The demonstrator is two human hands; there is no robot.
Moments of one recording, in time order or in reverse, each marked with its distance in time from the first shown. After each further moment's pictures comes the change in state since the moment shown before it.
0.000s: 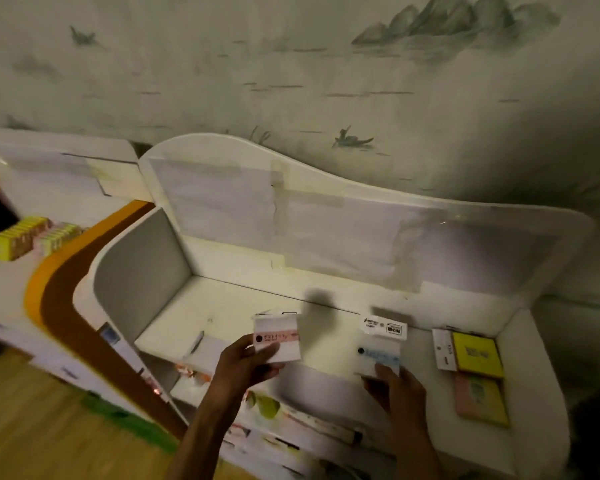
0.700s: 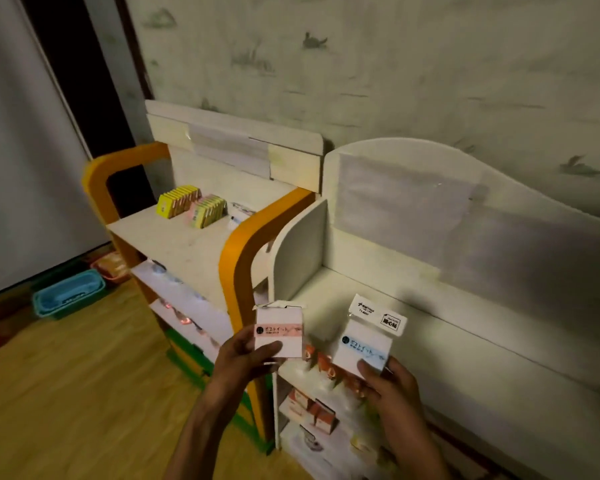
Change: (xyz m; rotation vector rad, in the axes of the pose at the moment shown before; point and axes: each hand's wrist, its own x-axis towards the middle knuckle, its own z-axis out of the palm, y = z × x) left_hand -0.083 0.038 -0.262 -0.056 0.188 0.149; right_hand -0.160 0.102 0.209 -0.241 -0.514 -0.124
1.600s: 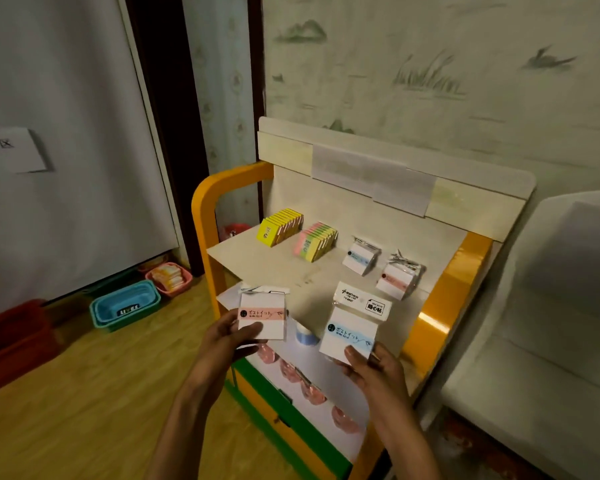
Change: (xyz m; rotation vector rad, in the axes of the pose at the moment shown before) left_hand 0.141 0.097 -0.376 -0.011 0.152 0.081; right_hand 0.068 0.076 0.403 -0.059 -0.156 -0.060
